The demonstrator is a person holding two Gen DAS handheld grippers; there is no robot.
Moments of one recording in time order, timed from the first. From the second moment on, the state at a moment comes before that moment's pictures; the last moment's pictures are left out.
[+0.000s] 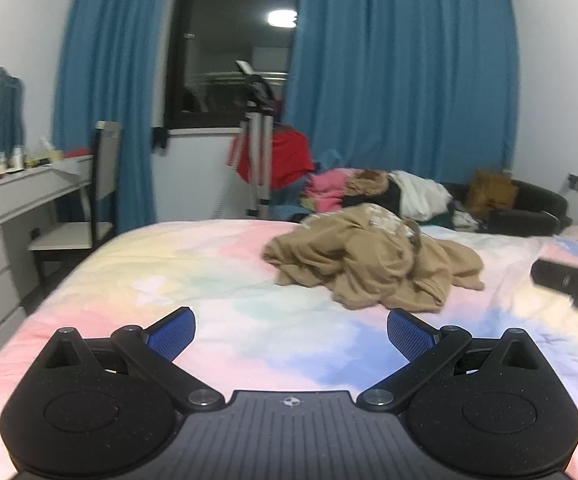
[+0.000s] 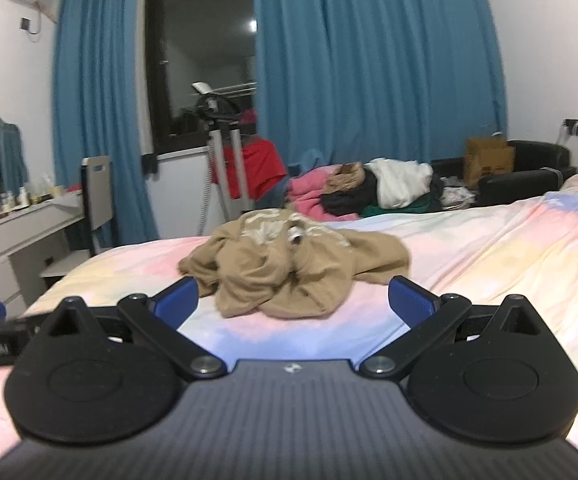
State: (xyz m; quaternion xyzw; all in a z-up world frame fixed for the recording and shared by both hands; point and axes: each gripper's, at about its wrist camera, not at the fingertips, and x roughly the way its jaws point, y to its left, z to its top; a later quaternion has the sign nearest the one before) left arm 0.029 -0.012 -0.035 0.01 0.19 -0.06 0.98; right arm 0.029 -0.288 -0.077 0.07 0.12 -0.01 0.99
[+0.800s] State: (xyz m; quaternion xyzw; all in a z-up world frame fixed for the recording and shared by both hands) left arm 0.245 -0.132 -0.082 0.14 0.12 -0.15 0.97; right arm 0.113 -0.357 -0.150 0.15 0.17 -0.05 0.97
